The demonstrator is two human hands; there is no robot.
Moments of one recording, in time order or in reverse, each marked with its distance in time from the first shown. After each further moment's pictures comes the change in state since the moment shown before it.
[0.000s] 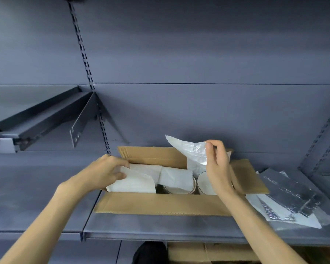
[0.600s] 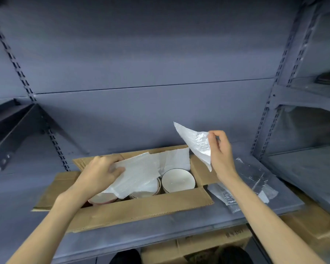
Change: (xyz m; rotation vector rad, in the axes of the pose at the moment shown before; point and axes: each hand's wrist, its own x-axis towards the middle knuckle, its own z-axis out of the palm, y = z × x) left_hand 0.050 0.095 0.031 -0.117 0.283 0.116; right_hand 0.032 0.010 -0.125 -0.070 0.169 0.047
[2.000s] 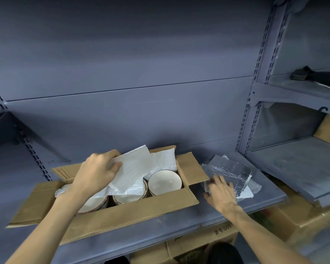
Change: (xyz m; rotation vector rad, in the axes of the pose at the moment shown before) left_hand 0.025 0.030 0.019 0.062 0.110 0.091; right_hand -0.057 0.134 -0.072 -1.436 -0.473 0.076
